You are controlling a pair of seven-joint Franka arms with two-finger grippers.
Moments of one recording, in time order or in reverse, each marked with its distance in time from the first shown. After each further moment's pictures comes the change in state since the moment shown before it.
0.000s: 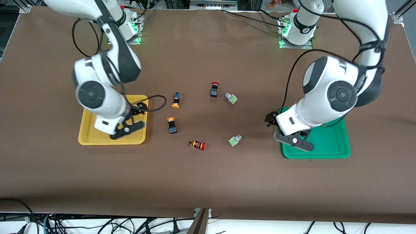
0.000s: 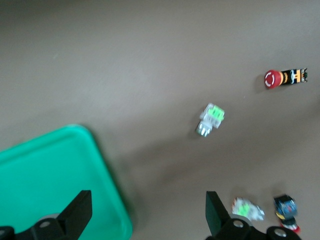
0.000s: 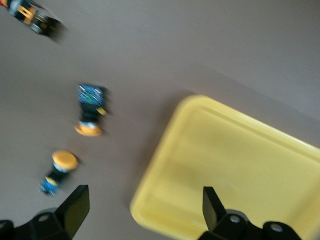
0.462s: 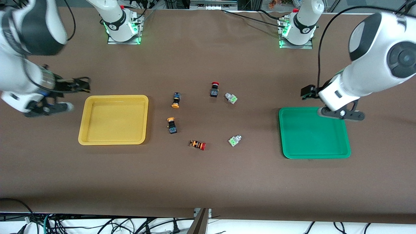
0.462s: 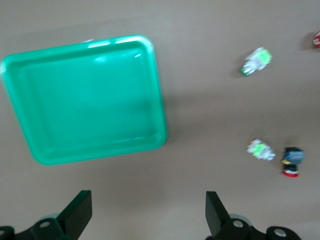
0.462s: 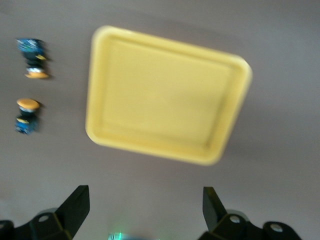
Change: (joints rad) left arm 0.098 -0.243 0.005 -0.095 0.026 -0.333 -0.179; right arm -0.198 -0.240 -0.003 0.001 -0.051 -0.330 -0.028
